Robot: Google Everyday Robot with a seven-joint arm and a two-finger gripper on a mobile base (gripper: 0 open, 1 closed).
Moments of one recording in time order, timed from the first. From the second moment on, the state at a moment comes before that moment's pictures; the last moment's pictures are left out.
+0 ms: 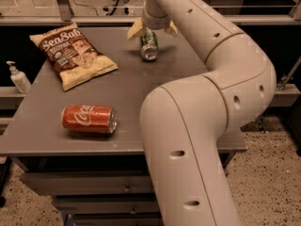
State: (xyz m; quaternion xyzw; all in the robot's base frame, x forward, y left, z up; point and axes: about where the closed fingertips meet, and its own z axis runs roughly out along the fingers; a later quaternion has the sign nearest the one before) arm 0.836 -0.021 0.859 -0.08 0.97 0.04 0.24
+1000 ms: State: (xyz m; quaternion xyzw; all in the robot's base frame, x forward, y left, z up) arm 0.840 -0.004 0.852 -0.12 0.97 0.03 0.22
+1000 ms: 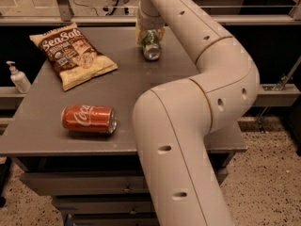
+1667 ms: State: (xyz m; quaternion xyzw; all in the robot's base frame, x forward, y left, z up) arm 0.832 -0.023 0.902 -0.12 0.95 0.10 0.27
